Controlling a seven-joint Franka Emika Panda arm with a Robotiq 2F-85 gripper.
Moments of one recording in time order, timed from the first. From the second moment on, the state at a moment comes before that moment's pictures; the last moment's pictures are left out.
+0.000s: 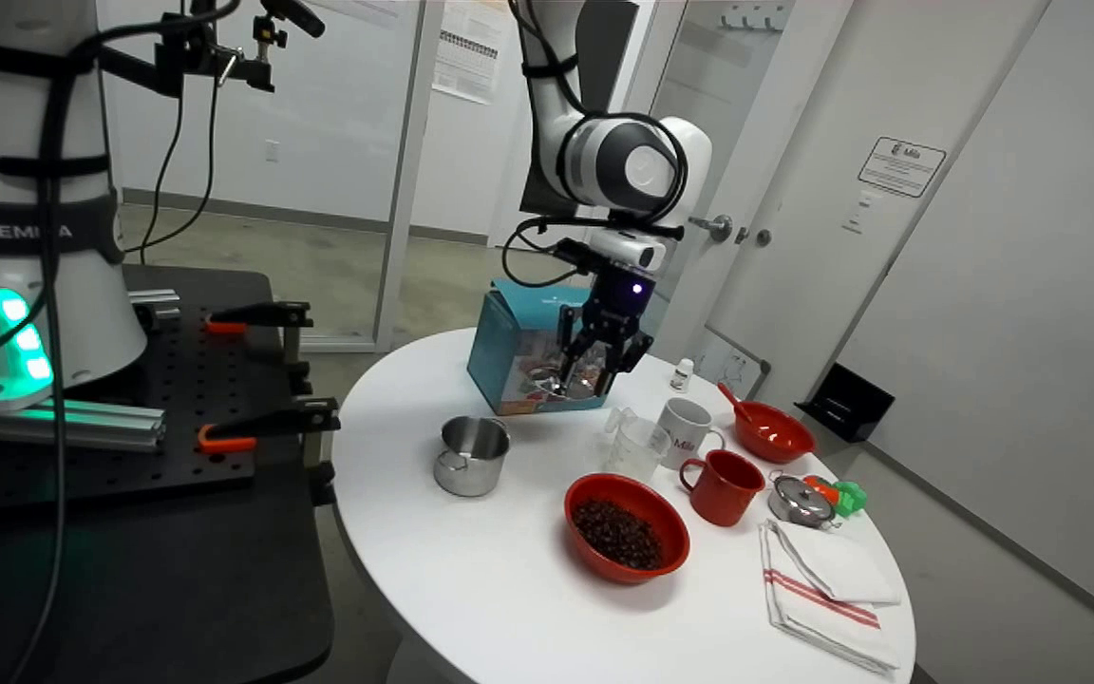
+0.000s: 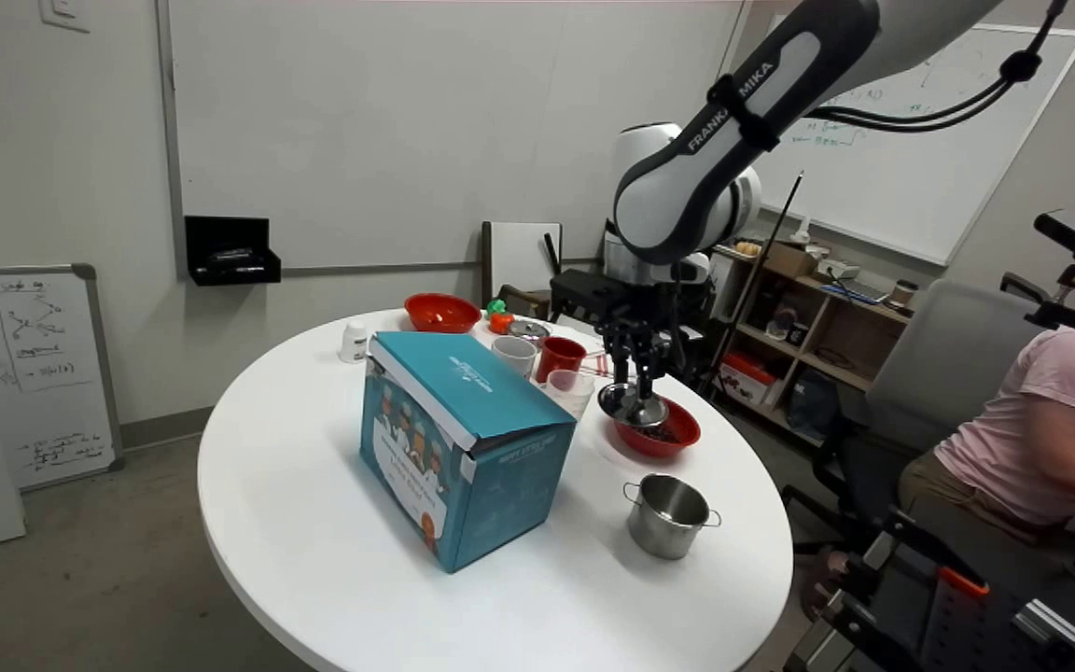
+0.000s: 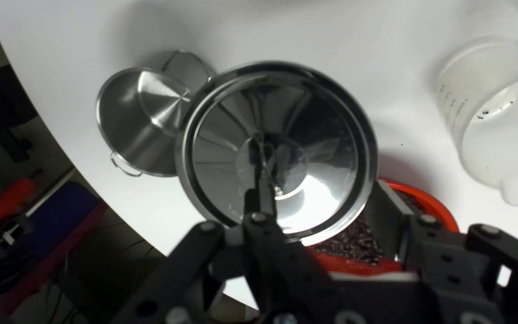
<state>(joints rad) 0.20 0.62 -0.28 -2.00 -0.06 2.42 1.88</state>
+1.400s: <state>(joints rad) 0.12 0.99 -0.20 -1.72 -0.02 2.43 1.95</state>
